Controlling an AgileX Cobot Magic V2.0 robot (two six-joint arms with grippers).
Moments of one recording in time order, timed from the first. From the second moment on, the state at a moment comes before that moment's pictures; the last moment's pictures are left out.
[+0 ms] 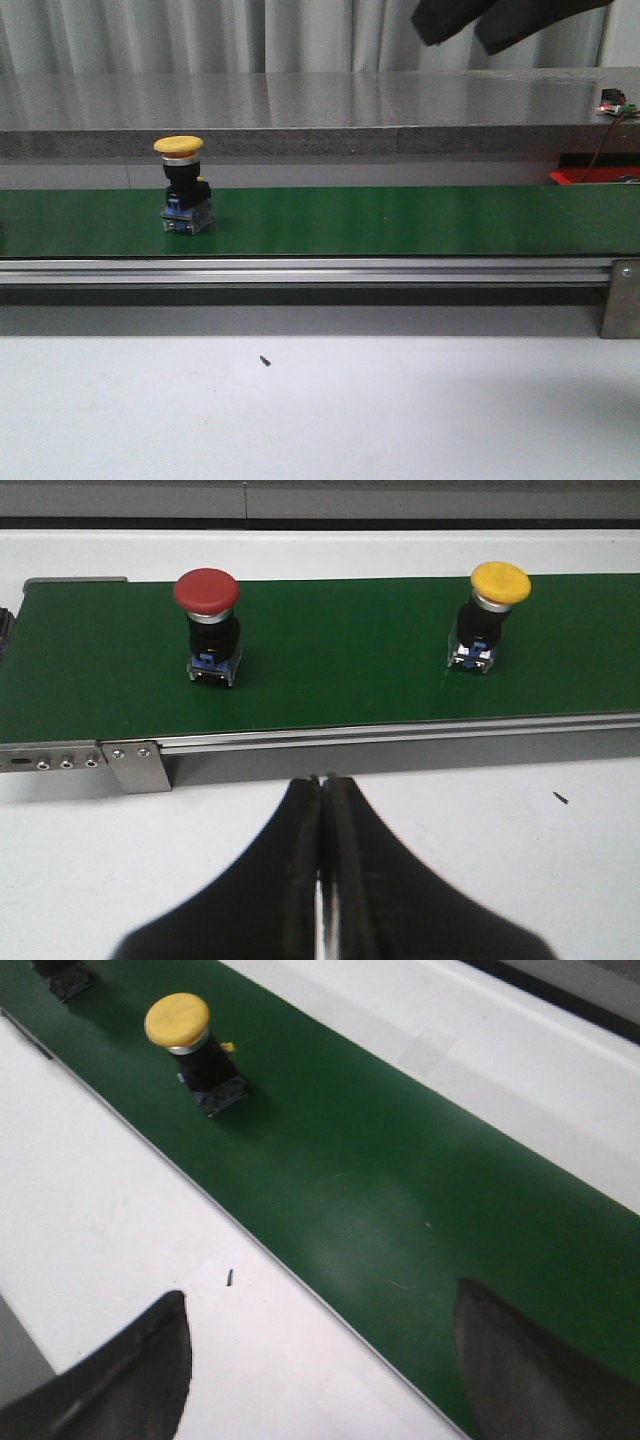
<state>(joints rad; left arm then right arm) 0.03 0.57 -0.61 -0.34 0.71 0.26 0.29 1.37 -1.13 0.64 0.70 -0.66</state>
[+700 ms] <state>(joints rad) 0.03 0.57 -0.61 -0.34 0.71 0.26 0.51 1.77 -1.47 0.64 0.72 -0.67</state>
